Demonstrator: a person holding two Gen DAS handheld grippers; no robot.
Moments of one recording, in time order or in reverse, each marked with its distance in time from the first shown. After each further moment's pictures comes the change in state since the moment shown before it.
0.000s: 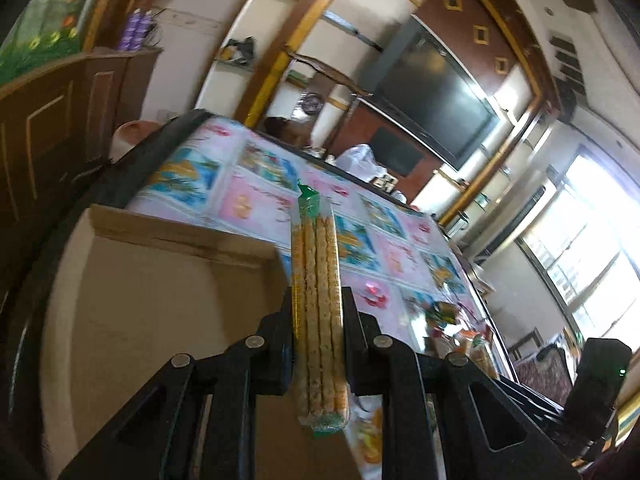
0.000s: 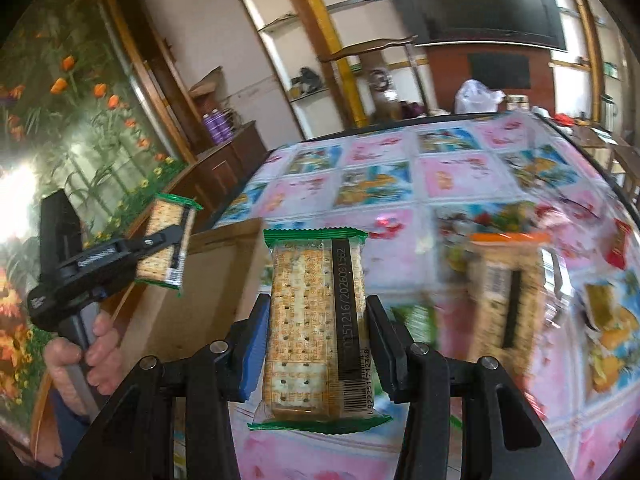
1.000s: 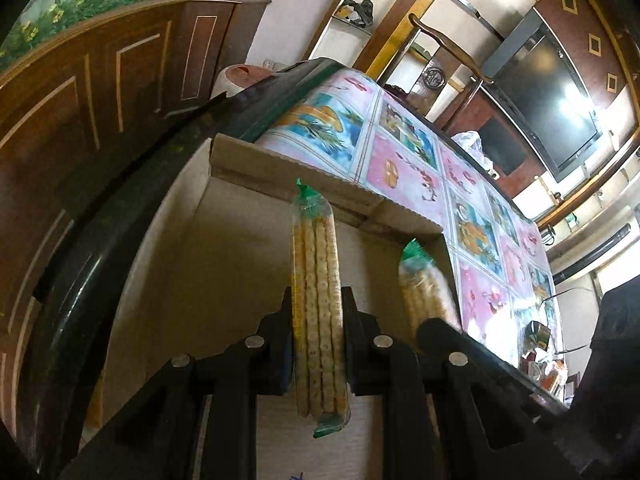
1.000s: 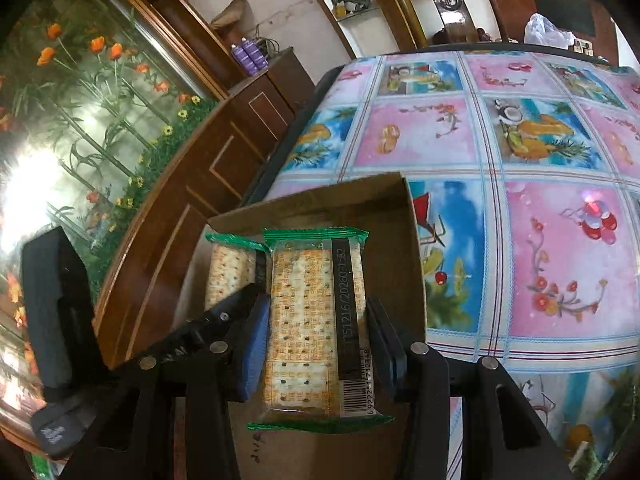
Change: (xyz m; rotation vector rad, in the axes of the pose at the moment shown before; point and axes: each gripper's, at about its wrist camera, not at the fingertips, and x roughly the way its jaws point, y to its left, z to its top) left arm 0.030 0.075 -0.005 -0.204 0.123 0.328; right arm 0.182 0.091 0.024 0.047 0.279 0.138
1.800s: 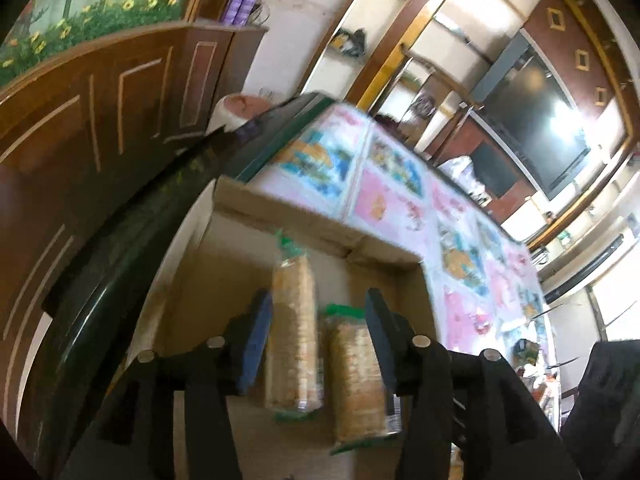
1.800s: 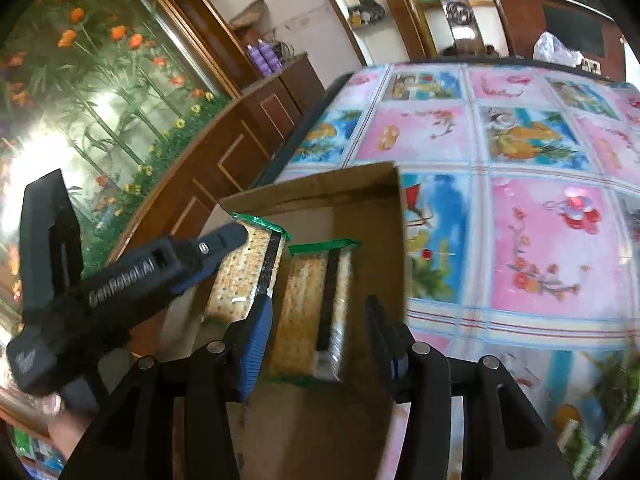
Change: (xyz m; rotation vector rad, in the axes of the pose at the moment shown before) left arm -0.026 -0.007 0.004 0.011 -0.129 -0.045; right arm -0.044 -0.014 -0.029 -0.047 -0.072 0.024
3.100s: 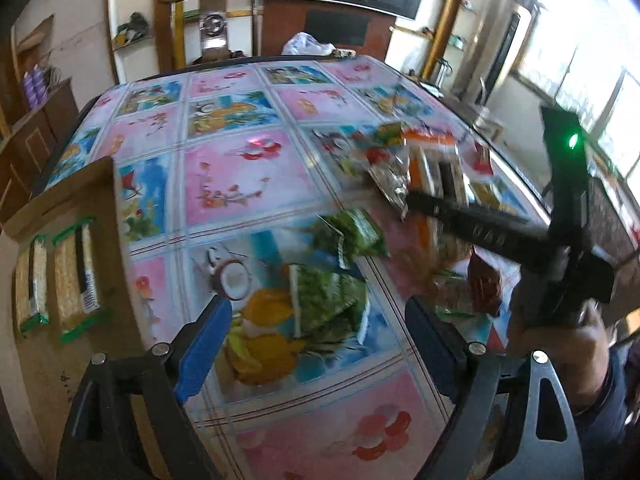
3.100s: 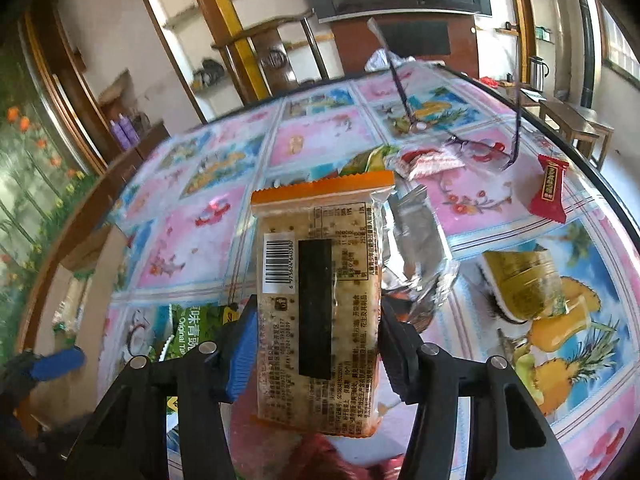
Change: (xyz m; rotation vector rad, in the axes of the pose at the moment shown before) left arm -0.002 -0.208 -0.169 0.700 0.287 -0.139; right arm -0.154 -0.196 -0.066 0.198 -0.203 -0.393
